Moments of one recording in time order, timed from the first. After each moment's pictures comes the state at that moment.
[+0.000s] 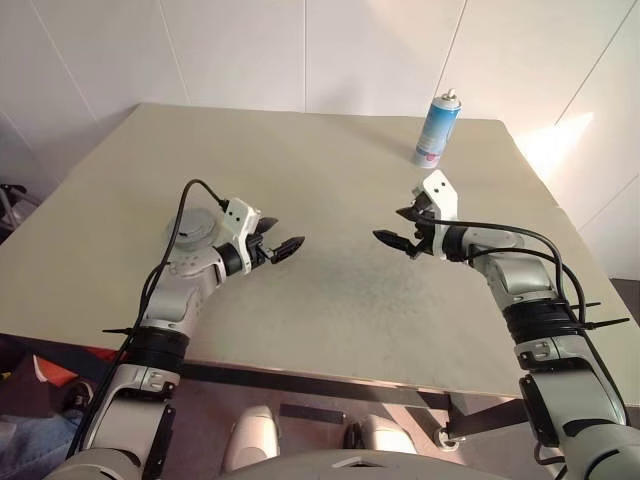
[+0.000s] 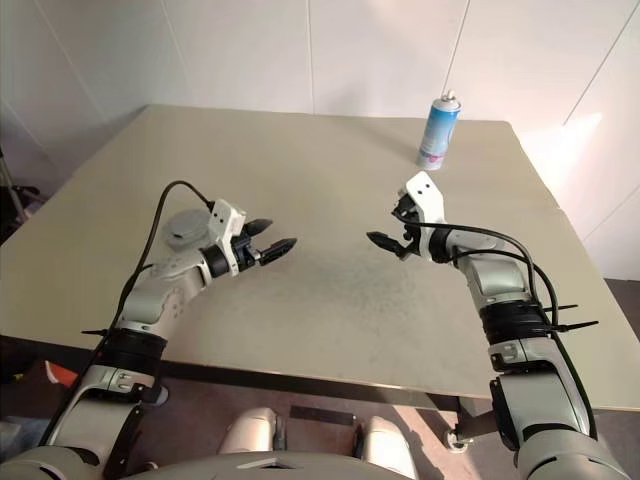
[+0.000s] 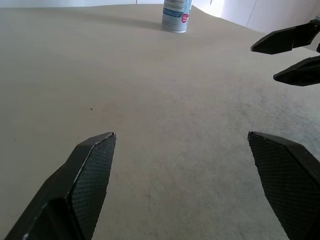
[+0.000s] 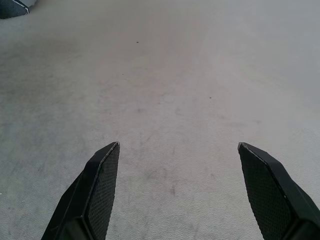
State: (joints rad) left arm -0.44 0.33 -0.05 0.23 -0.35 0.32 -0.70; right arm -0.57 -0.53 0.08 0.36 0.21 0.38 0.81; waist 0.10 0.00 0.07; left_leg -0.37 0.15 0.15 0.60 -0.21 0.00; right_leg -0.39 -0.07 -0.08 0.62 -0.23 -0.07
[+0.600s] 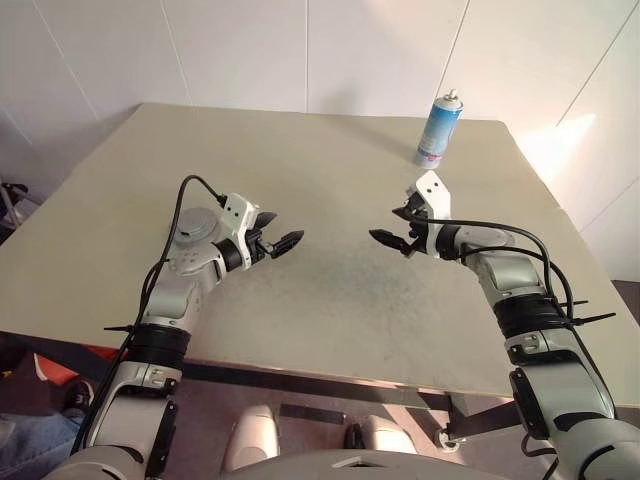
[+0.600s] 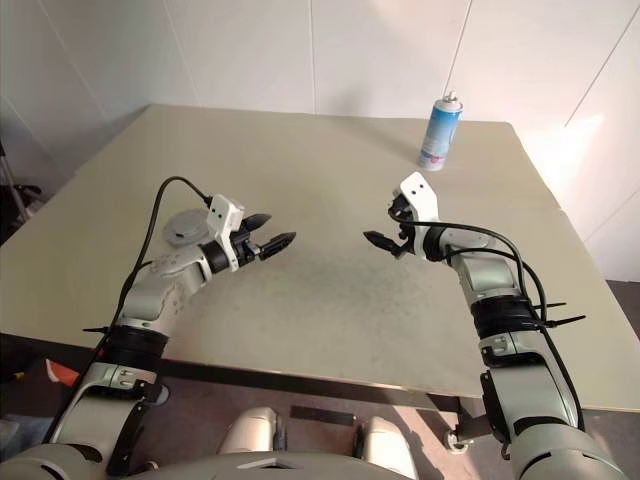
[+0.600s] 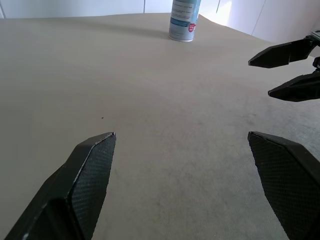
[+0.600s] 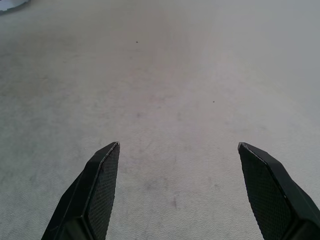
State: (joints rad) left arm -0.45 0.32 -0.04 0.23 -0.35 0.32 -0.69; right arm -0.61 -0.49 0.08 0.44 0.17 0.33 0.80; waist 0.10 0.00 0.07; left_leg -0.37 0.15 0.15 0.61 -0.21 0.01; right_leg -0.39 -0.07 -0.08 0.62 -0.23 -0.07
